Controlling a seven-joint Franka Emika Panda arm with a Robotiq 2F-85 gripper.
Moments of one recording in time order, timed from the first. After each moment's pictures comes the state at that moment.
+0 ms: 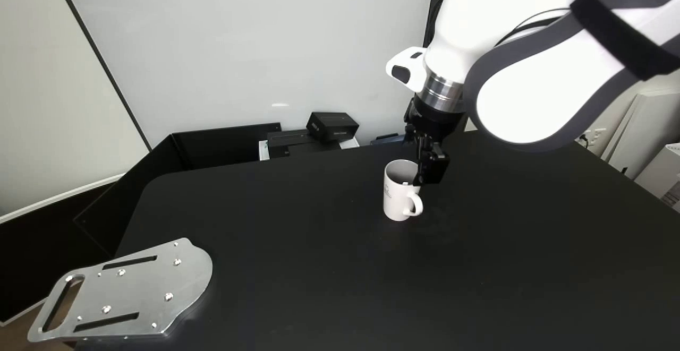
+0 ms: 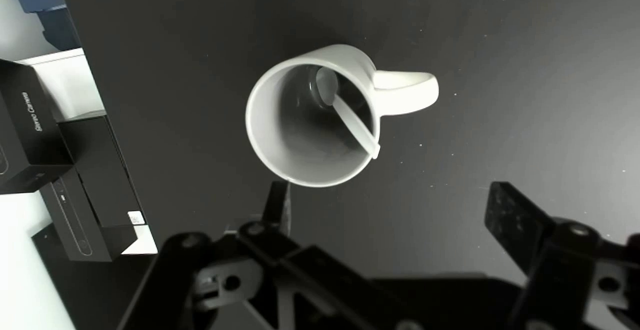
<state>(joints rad) 0.20 0.64 0.13 -1.95 -0.34 2.82 -0.79</state>
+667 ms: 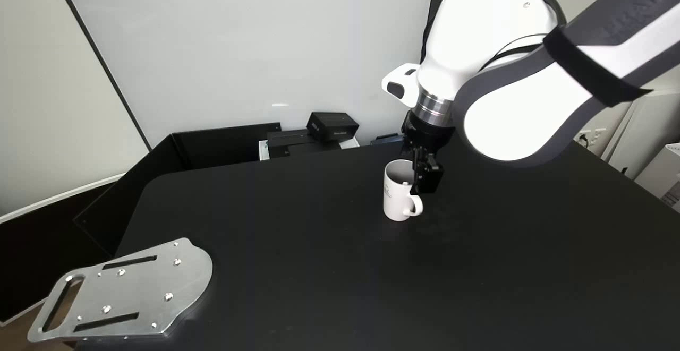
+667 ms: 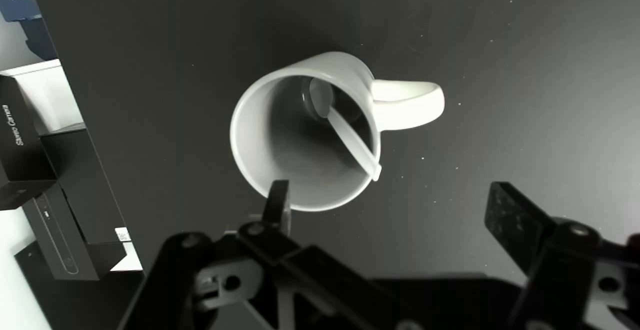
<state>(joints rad) 0.21 0.71 0.12 -1.90 -0.36 2.82 -0.76</state>
